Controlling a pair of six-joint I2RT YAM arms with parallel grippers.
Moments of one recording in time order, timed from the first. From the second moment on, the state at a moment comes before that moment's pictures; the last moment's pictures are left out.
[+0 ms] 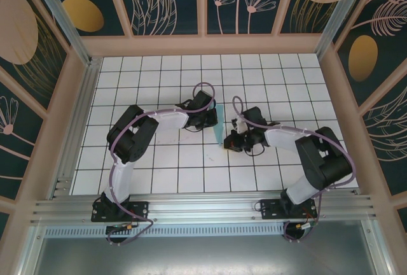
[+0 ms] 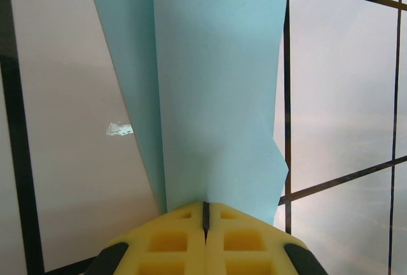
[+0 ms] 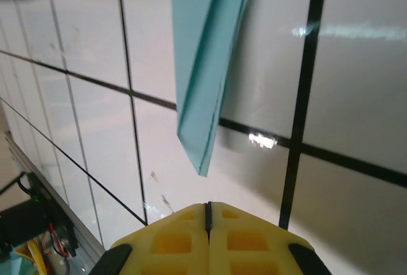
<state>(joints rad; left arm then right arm) -0.71 2.11 1.32 -0.15 0.15 -0.84 0.45 1.54 0.67 -0.20 -0.63 0.59</state>
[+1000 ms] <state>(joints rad) -0.69 2.10 1.30 -0.12 0.19 -0.84 0.45 1.82 0.84 -0.08 -0.64 0.67</state>
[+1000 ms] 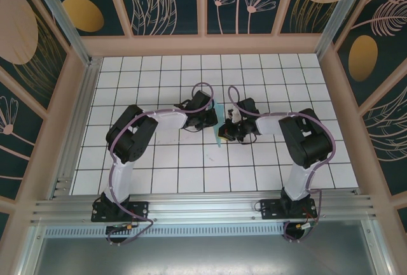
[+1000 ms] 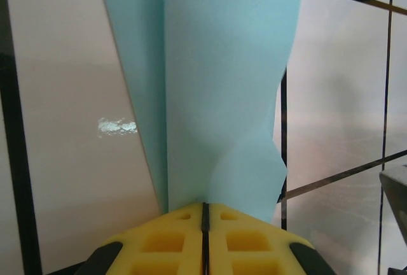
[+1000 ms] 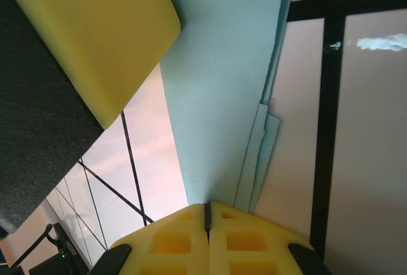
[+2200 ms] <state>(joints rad) -0.59 2.14 1.29 0.09 0.48 -0.64 0.44 1.83 0.86 -0.13 -0.64 0.65</state>
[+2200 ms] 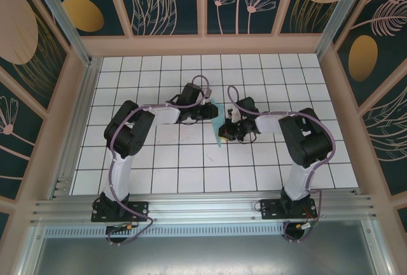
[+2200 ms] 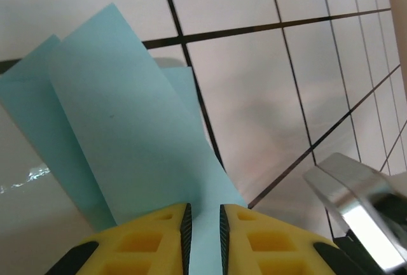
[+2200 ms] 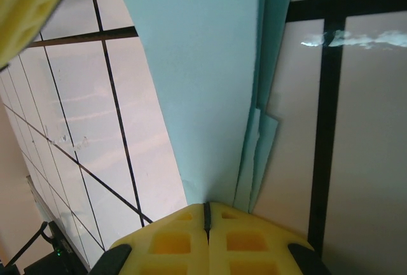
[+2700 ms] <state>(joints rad) -0.59 2.17 1.36 -0.03 0.35 -0.64 0.44 1.83 0.86 -0.13 -0.64 0.65</state>
